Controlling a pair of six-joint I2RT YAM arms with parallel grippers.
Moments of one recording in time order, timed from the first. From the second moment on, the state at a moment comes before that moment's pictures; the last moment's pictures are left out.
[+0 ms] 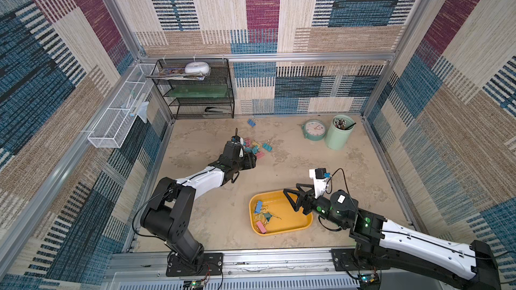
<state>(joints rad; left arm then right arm) -0.38 1.67 0.91 0.06 0.13 -0.52 1.08 0.73 0.42 0.09 0.23 0.69</state>
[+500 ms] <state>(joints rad) -0.36 1.87 1.01 0.12 0.15 -0.53 1.07 0.70 0.42 0.08 0.27 0.70</state>
